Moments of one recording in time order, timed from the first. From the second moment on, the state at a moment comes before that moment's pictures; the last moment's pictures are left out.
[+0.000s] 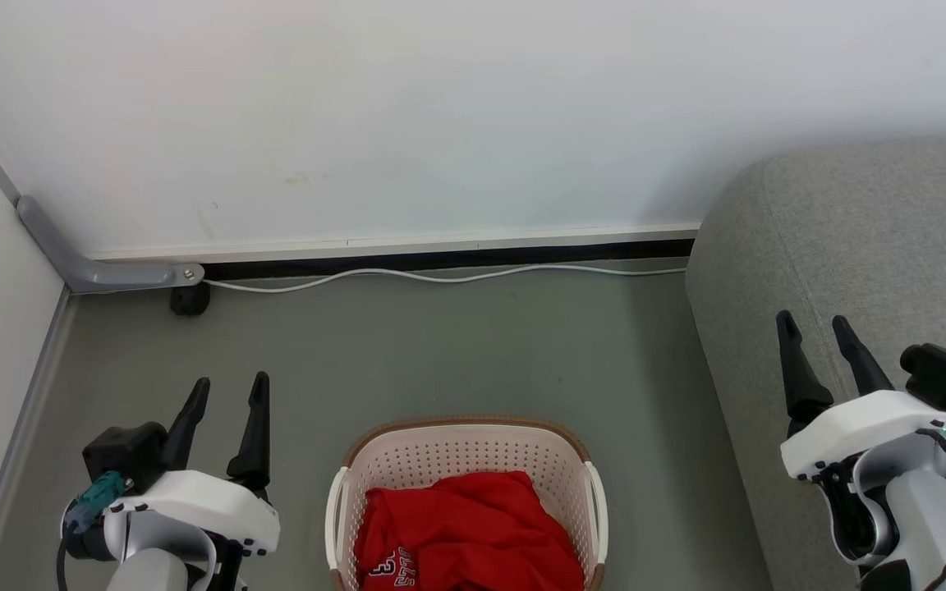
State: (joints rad) left arm -0.20 0.07 -0.01 0.46 -0.34 -0.12 -0.19; right arm -0.36 -0.14 0.11 0.57 0.50 0.13 -0.19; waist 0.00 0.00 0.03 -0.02
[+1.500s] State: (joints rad) left arm -0.24 0.05 0.01 0.51 -0.11 -0.13 -0.25; right arm -0.43 -0.16 0.10 0.61 0.25 0.13 -0.25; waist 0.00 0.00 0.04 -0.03
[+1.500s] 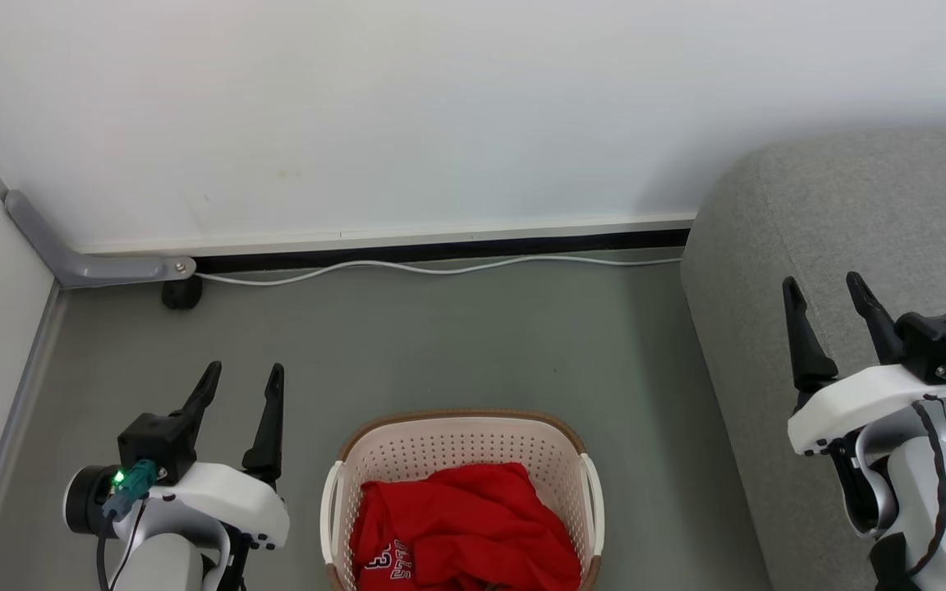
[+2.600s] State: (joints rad) left arm -0.52 0.04 -0.44 0.61 -0.37 -0.12 -0.25; right arm -0.75 -0.18 0.06 0.28 0.21 0.13 -0.25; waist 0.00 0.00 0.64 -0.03
